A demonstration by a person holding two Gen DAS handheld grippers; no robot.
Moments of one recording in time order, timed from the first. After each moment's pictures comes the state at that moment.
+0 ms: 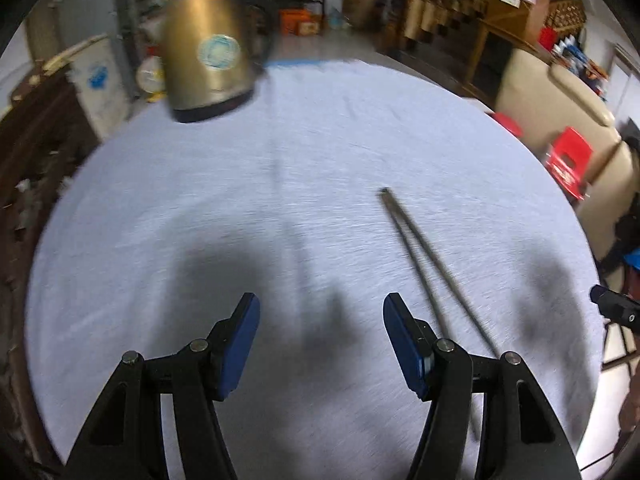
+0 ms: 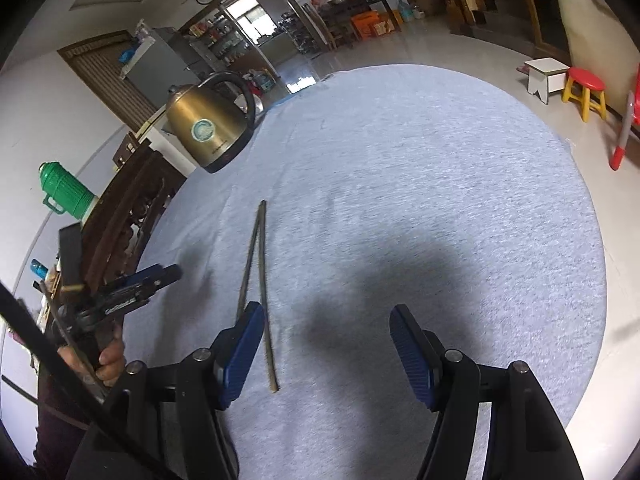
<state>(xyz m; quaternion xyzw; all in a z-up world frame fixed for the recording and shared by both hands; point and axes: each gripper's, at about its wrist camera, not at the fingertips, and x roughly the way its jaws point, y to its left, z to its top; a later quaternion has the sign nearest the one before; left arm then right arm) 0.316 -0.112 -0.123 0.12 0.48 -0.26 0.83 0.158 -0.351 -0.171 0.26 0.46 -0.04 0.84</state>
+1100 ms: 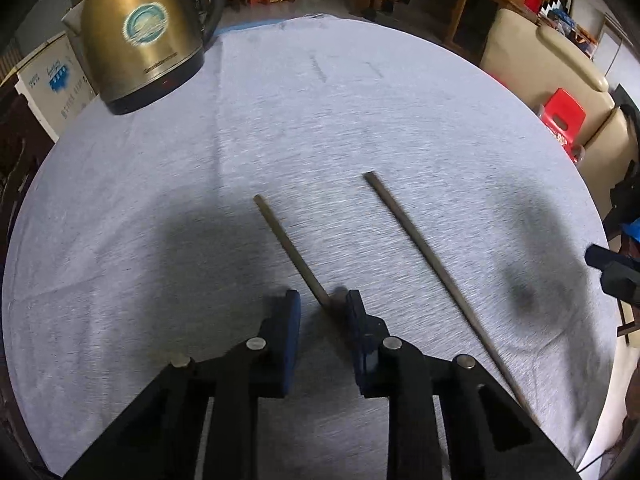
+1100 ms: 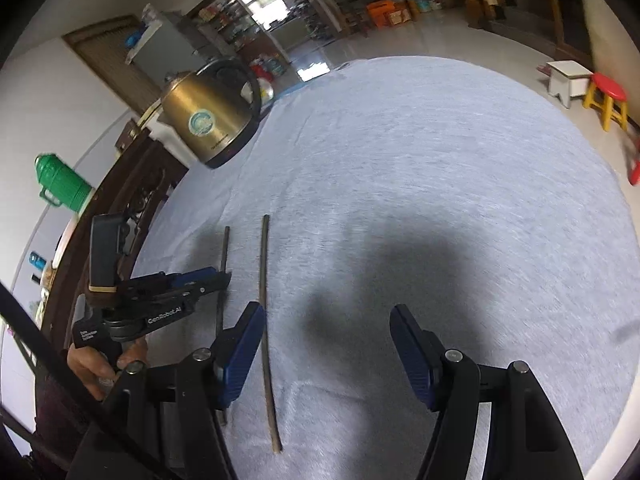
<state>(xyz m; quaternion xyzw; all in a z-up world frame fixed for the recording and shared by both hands) 0.370 -0.154 -0.164 0.16 0.52 -0.28 0.79 0.234 -0.349 -0.191 0.25 0.49 0.00 0.84</state>
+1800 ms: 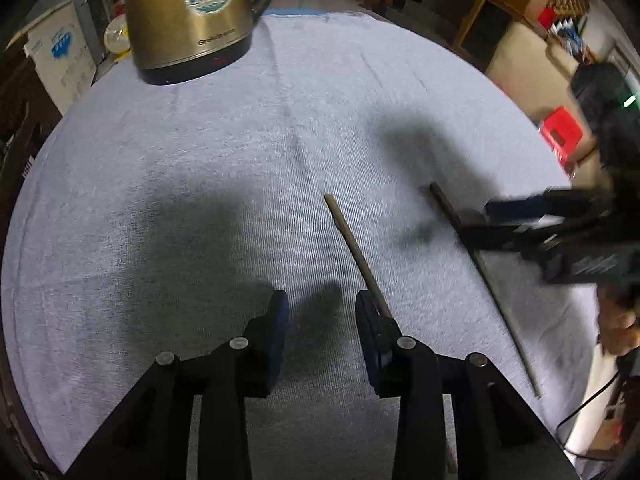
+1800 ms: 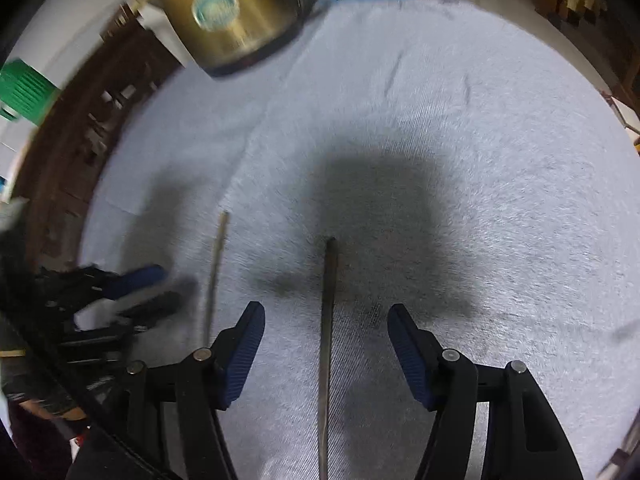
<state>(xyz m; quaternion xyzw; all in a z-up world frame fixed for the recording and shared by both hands) 0.421 -0.092 -0.151 0.11 0.56 -0.29 0.77 0.393 -0.267 -0.243 0.12 0.66 0.04 0.75</state>
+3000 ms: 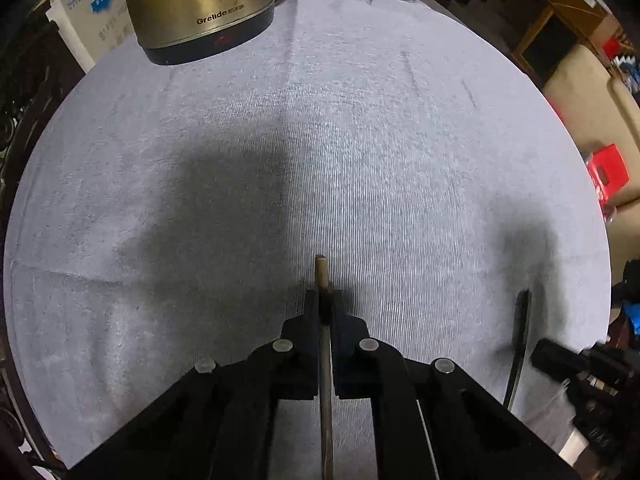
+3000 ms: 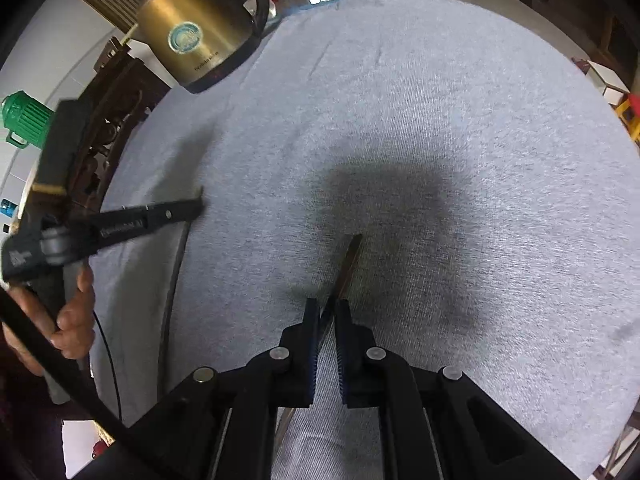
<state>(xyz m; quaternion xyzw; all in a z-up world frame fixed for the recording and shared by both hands) 0.428 -0.151 -0.156 0.09 0.61 -0.18 0.76 0.289 -0.341 -0.214 0.18 0.61 0.02 0.77</state>
